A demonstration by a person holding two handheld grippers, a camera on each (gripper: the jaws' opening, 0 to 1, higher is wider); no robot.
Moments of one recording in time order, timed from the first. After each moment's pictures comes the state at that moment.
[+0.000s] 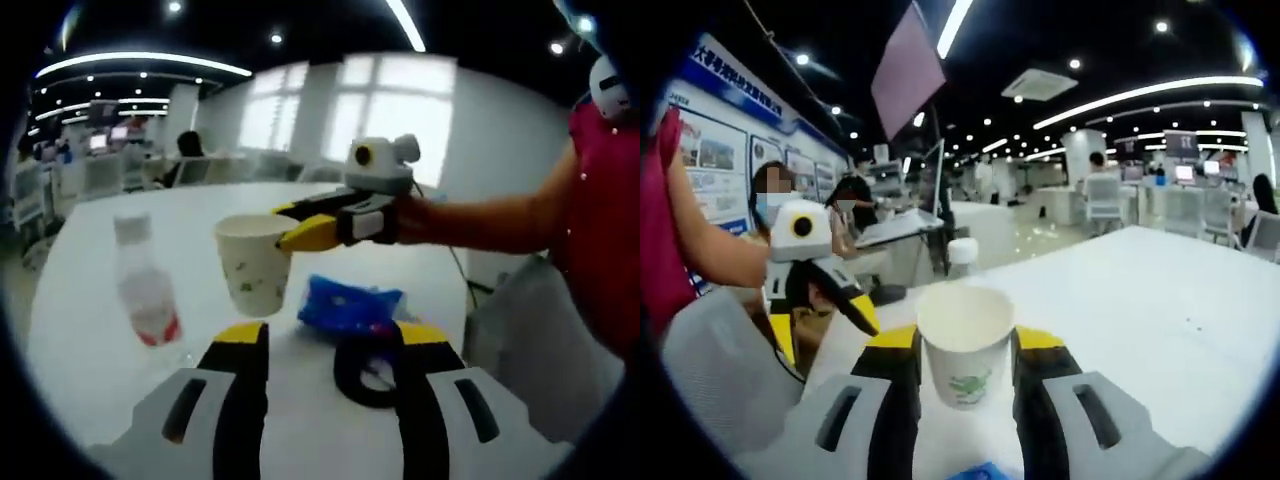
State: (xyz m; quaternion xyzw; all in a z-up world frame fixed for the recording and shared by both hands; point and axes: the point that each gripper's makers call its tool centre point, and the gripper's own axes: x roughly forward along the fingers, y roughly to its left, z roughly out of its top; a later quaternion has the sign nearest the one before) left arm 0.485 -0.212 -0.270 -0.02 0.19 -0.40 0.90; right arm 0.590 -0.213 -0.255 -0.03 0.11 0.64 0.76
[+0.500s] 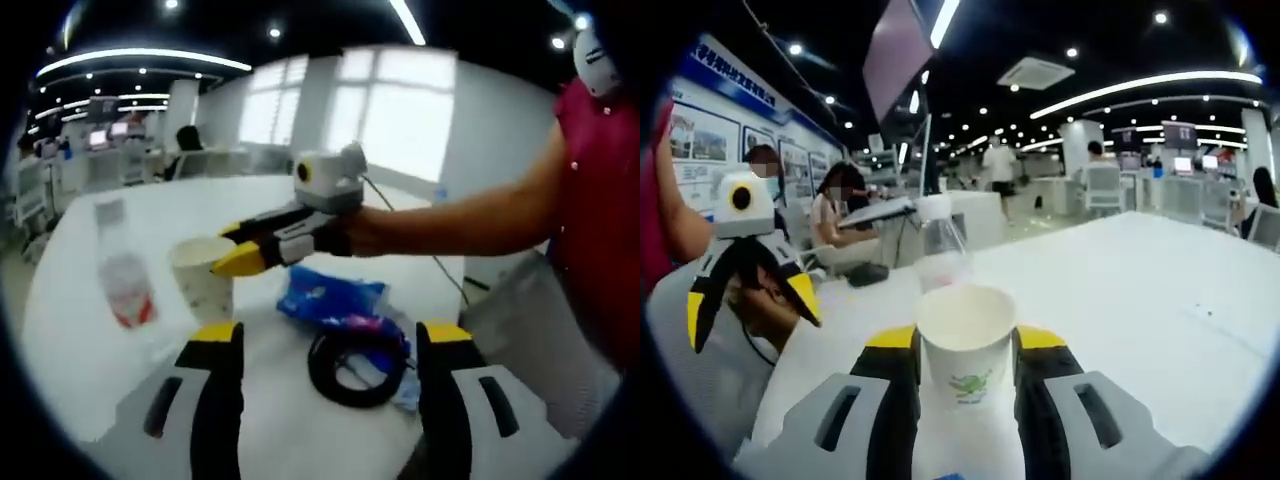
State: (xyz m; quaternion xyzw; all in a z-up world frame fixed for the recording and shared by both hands) left arm 0.471 -0.231 -0.274 -0.03 0.20 -0.39 0.90; right arm 0.611 -0.197 -0.298 -0.05 0.12 0.64 0.76
